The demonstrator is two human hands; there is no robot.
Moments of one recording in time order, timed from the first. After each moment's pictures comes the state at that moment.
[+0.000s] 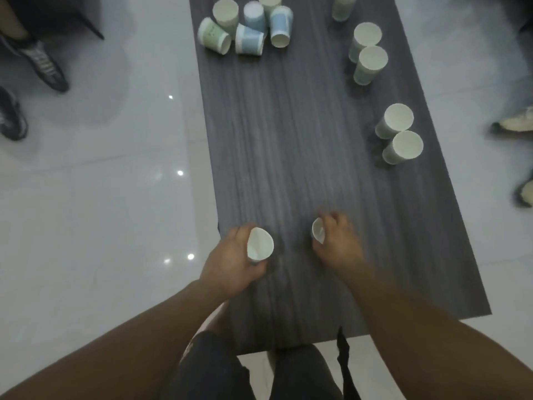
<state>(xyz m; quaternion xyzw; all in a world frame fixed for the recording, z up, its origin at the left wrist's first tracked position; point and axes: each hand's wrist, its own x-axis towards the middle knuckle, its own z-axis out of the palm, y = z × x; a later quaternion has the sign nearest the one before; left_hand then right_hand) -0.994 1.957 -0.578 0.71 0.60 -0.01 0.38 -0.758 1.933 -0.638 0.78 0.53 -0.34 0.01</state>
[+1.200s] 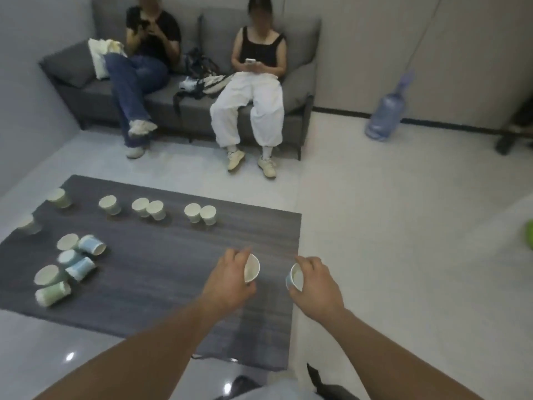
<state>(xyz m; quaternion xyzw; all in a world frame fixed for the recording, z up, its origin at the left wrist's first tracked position) -0.973 1.952 -0.342 0.96 0.02 -0.08 0.25 -0.957 1.738 -0.365 0.97 0.08 -0.10 -0.21</state>
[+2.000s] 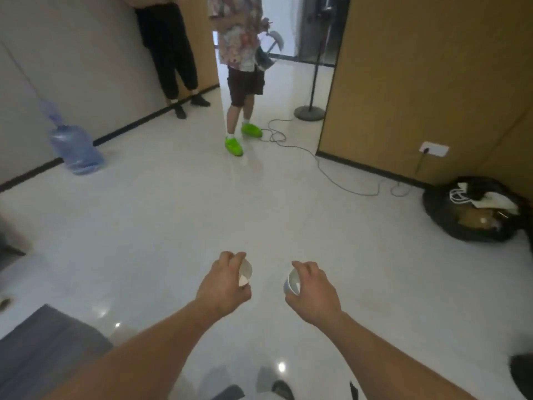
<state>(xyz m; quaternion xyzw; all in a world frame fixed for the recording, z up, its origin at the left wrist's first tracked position) -1.157 1.537 -0.315 0.82 -0.53 -0.15 0.15 -1.352 1.439 -0.342 0.85 -0.47 0.04 -0.24</state>
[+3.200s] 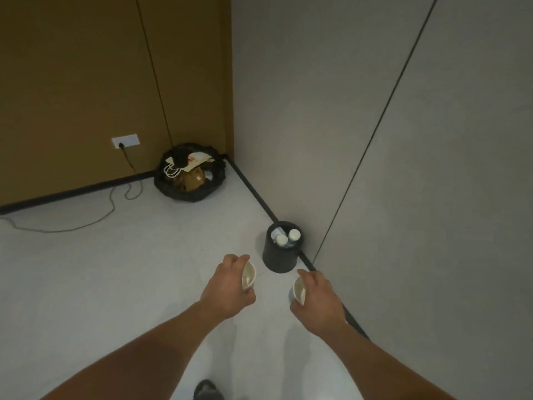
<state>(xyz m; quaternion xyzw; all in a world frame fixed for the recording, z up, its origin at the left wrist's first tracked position) -1.826 1.327 -0.328 0.42 -0.86 -0.28 0.07 -2.004 1.465 -0.340 0.48 -0.86 0.12 -0.17</state>
